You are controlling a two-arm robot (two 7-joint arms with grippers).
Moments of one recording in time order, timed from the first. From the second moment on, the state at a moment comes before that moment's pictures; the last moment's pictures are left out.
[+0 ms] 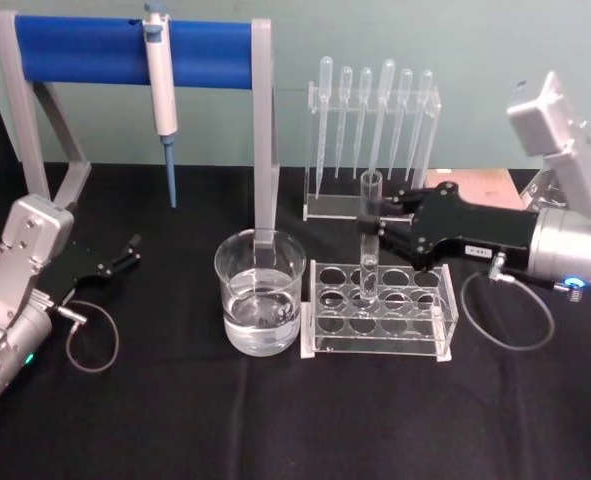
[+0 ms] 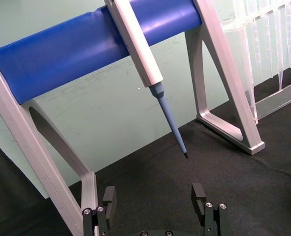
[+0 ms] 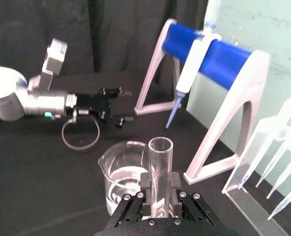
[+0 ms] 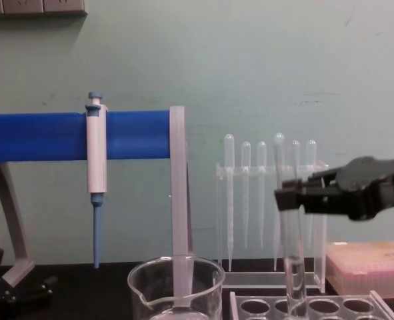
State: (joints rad) left arm -0.20 0.60 0.45 -1.41 -0.25 -0.12 0.03; right arm 0.47 0.71 -0.54 -1.64 0.55 0.20 0.68
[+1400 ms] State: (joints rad) left arm -0.20 0.60 0.45 -1.41 -0.25 -0.12 0.03; right arm 0.47 0.77 -0.49 -1.74 0.70 0.24 0.60
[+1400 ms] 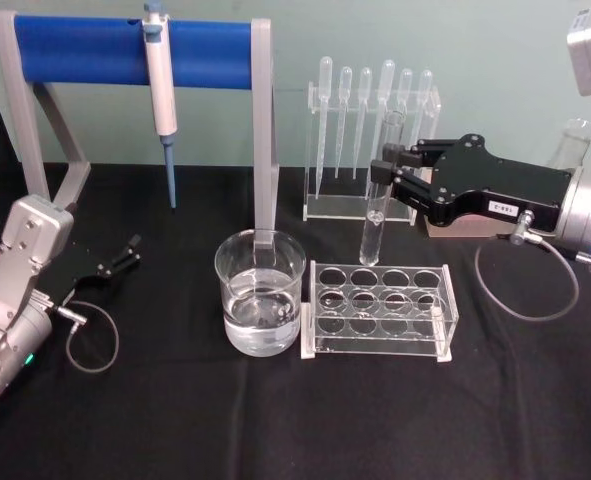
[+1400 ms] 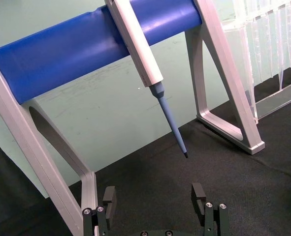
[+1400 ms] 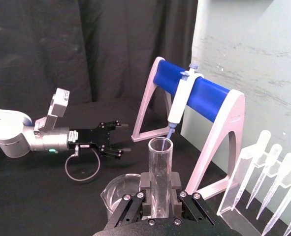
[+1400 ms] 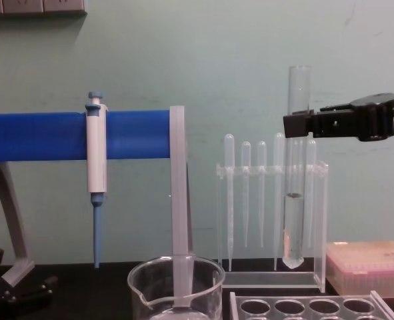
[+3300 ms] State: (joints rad) left arm -0.20 0.60 0.45 -1.41 -0.25 -0.12 0.03; right arm 0.47 0.76 -0.49 -1.74 0.70 0.24 0.60
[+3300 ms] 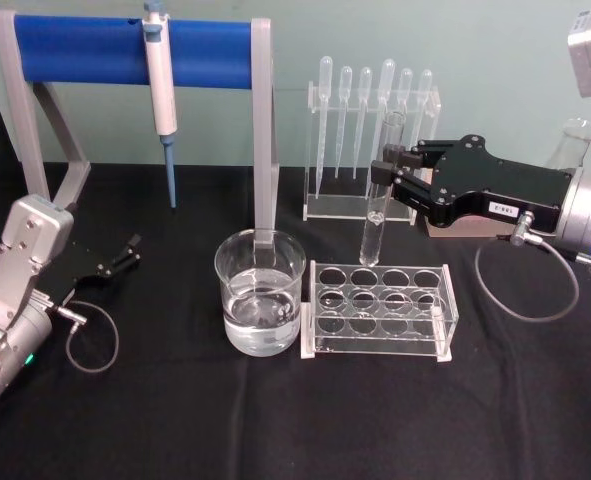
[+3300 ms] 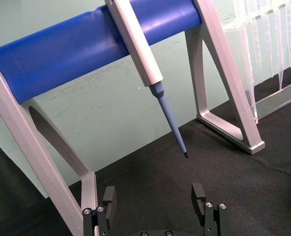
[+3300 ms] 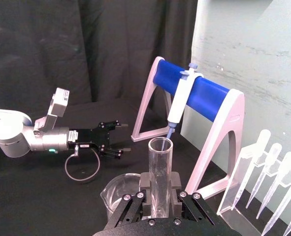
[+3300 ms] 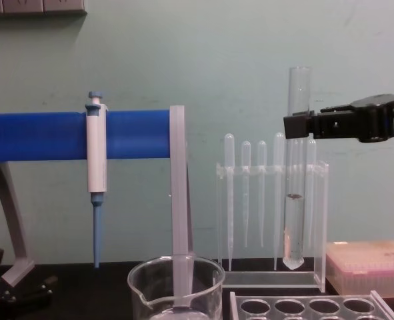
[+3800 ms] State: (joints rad) left arm -0.20 0.60 0.45 -1.41 -0.25 -0.12 0.03; right arm 0.47 0.76 -0.49 -1.74 0.70 0.24 0.60
